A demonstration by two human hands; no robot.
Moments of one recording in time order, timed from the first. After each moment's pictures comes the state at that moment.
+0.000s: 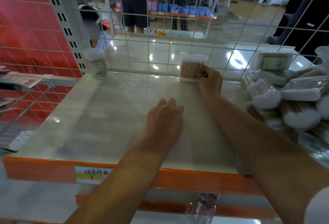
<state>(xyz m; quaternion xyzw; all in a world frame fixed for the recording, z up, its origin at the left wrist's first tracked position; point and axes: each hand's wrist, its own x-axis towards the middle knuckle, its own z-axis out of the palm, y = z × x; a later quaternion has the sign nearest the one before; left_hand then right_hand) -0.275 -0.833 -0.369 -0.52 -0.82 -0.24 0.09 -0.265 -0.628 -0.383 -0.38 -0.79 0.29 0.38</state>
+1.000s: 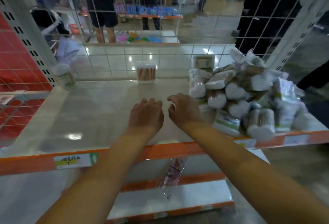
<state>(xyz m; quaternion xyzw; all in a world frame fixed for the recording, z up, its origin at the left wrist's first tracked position) -0.196 -0.824 -0.317 -0.55 -0.83 -0.11 0.06 -0.110 -0.731 -0.321 -0.35 -0.92 0.10 0.17</state>
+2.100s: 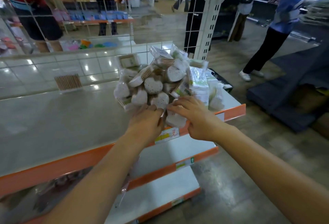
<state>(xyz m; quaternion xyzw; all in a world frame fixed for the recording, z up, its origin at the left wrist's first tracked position) -0.026 -0.725 -0.323 -0.67 -0.74 -0.11 0.00 0.137 -0.648 -0.320 -0.23 -0.96 0.03 0.15</state>
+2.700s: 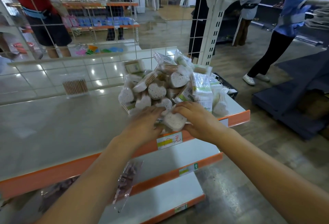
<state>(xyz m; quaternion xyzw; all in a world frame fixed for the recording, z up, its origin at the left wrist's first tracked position) -0.048 -0.723 -0.318 -0.69 -0.70 -0.14 -0.08 0.130 -0.636 -0.321 -0.21 -0.96 0.04 0.20</state>
